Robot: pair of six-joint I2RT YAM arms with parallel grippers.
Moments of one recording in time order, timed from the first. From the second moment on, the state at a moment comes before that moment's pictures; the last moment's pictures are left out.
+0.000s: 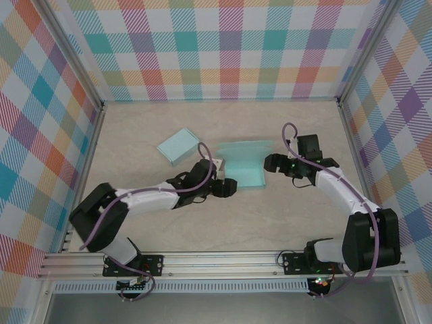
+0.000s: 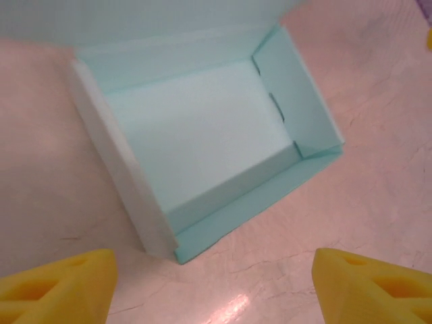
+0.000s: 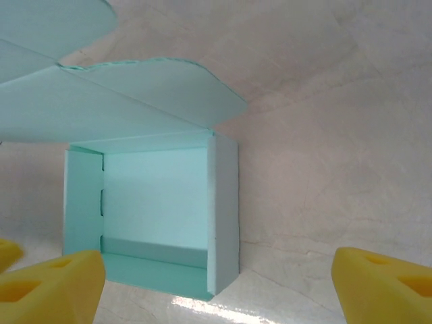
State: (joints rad) left arm -0.82 1.52 0.80 0.06 0.03 -0.55; right arm 0.17 1.30 0.83 -0.46 -0.32 0.32
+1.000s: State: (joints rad) left arm -0.62 1.72 1.07 0.02 -0.01 -0.05; right arm 0.13 1.50 0.87 -0.18 -0.44 -0.08
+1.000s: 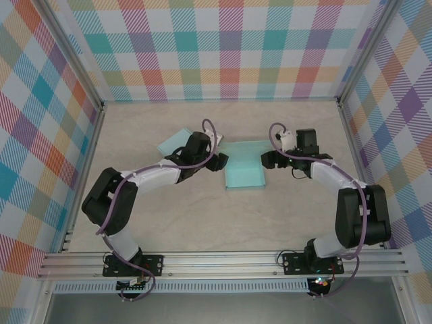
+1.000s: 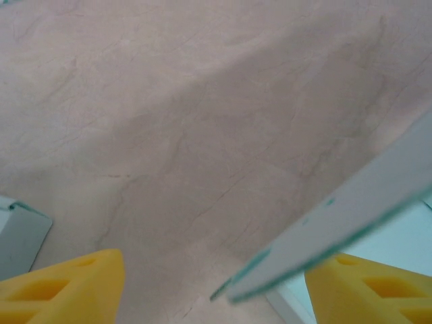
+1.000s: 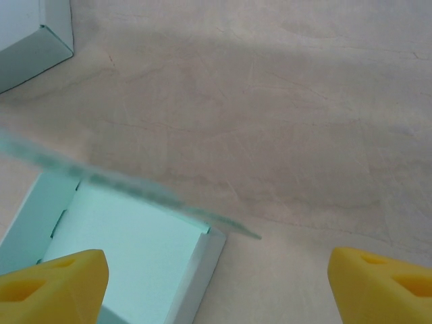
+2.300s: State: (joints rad) left arm -0.73 1.76 1.14 -0.02 -0.20 -0.23; right arm 0.30 1.52 0.96 -0.24 -0.20 0.01
